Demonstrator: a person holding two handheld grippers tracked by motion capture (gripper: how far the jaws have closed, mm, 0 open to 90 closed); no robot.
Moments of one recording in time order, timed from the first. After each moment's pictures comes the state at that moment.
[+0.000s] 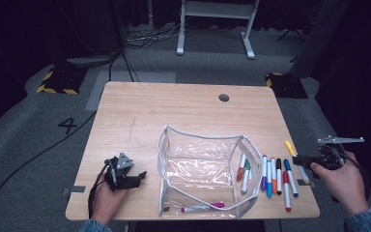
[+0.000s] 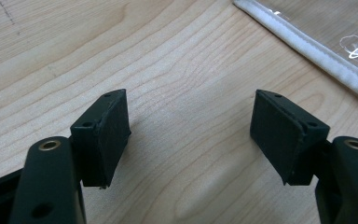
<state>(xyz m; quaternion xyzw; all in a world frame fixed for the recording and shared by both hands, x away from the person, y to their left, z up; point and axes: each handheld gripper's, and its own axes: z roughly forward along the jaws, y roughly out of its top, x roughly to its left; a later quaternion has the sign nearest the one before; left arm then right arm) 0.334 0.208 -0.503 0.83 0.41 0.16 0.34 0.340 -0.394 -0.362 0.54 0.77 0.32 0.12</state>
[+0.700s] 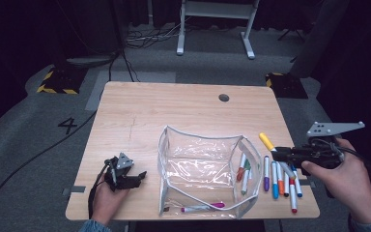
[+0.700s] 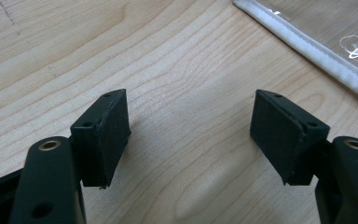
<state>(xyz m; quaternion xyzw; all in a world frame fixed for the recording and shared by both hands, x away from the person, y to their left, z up) 0.334 0.208 -0.503 0.83 0.41 0.16 0.34 0.307 -0.301 -0.265 0.37 0.84 0.39 0.08</state>
